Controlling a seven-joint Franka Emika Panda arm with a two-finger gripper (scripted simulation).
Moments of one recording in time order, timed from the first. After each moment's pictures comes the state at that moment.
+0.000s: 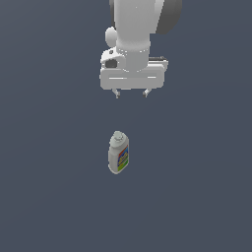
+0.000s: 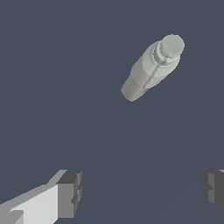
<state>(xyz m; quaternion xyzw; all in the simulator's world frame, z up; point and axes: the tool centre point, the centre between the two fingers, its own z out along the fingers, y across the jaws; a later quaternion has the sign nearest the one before) -0.068 0.020 0.317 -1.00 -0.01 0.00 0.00</state>
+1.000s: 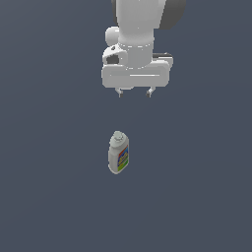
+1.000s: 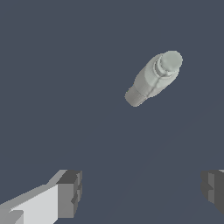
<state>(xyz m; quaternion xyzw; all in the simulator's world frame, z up) -0.056 0.030 0.329 -1.00 0.01 -0.02 0.02</state>
